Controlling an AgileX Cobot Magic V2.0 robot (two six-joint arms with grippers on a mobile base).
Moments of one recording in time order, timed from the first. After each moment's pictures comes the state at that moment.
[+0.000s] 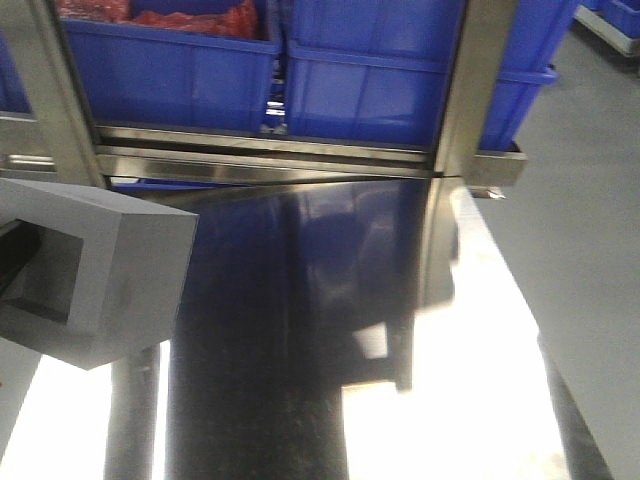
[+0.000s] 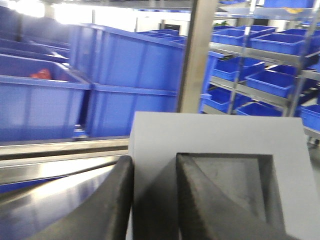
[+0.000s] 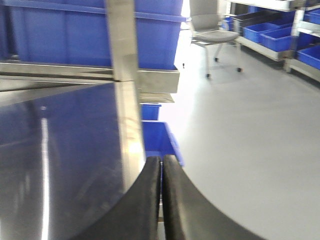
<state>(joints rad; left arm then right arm) -0.46 0.58 -0.50 -0.05 0.02 -0.13 -0.09 -0.02 0.03 0.02 0.22 0.02</state>
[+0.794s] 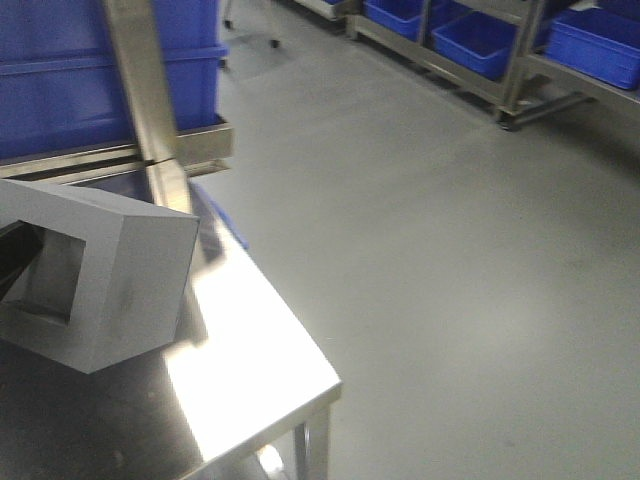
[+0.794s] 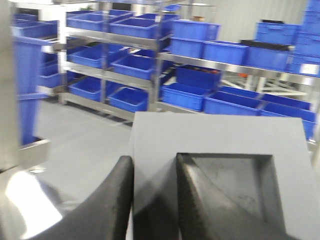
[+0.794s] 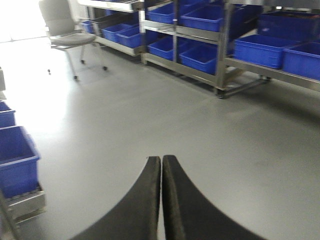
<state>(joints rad) -0.46 0.57 -0.50 -0.05 0.02 -0.13 -0.09 -0.02 0.03 0.02 0.22 0.02</state>
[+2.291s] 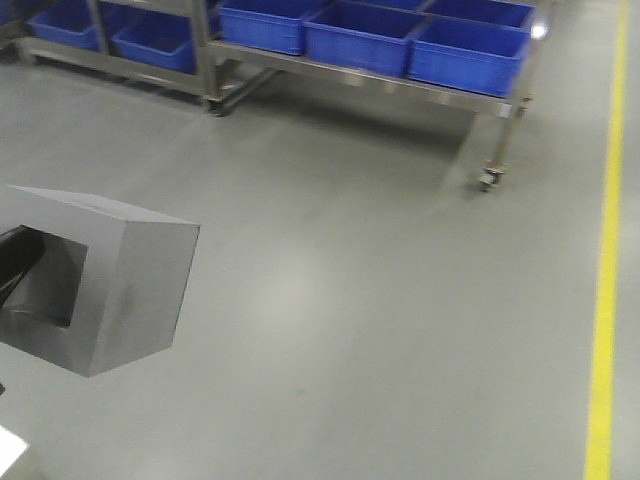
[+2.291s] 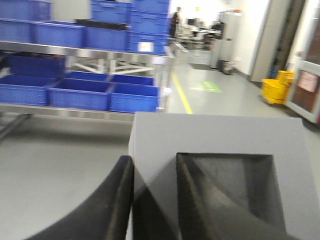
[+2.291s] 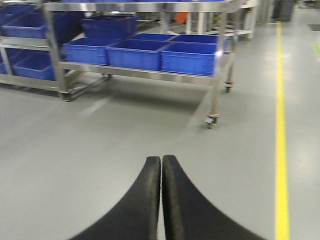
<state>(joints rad) -0.46 0.57 -0.50 -0.05 0.04 -0.13 -0.09 -0.02 0.03 0.02 0.22 0.02</state>
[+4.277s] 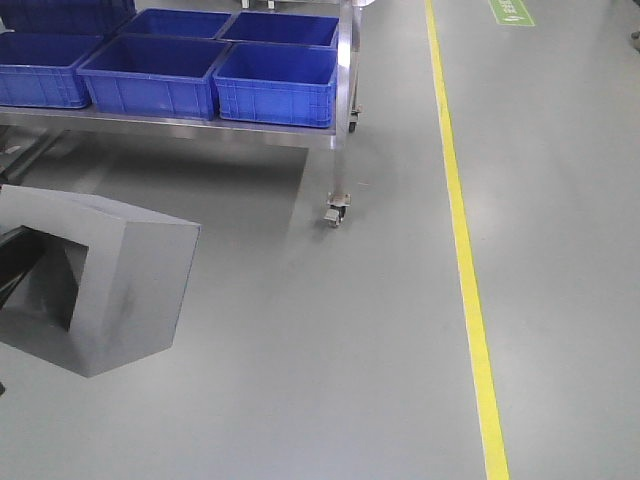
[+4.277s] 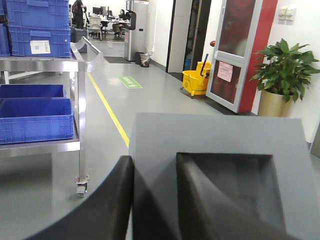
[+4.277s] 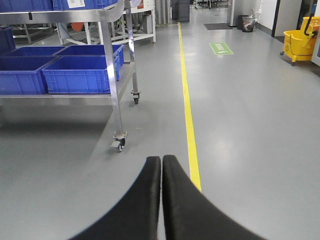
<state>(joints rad) -0.46 0.57 -0.50 -0.05 0.04 -0.13 -0.09 -0.02 0.03 0.02 0.22 0.02</state>
